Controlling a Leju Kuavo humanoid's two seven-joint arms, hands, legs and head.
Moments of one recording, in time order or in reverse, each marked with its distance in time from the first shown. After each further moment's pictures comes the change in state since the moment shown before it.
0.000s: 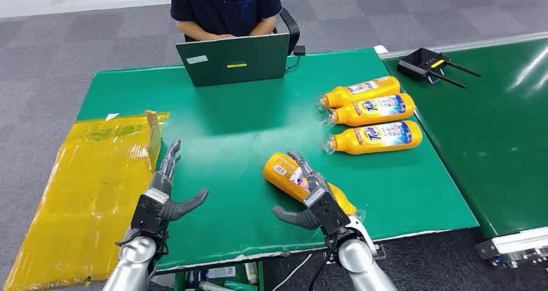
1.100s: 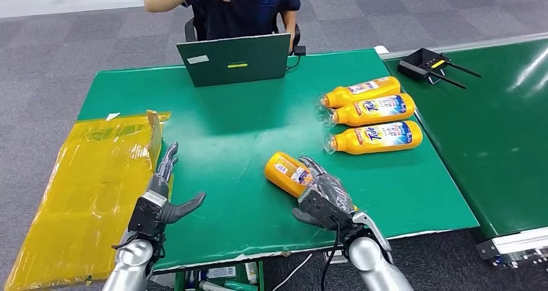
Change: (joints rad) left arm 0.021 -0.019 0.066 -0.023 -0.062 -0.048 0.000; right arm -0.013 -0.049 -0.066 0.005 0.290 0.033 0.160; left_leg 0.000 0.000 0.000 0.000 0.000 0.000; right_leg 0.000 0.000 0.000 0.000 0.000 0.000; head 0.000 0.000
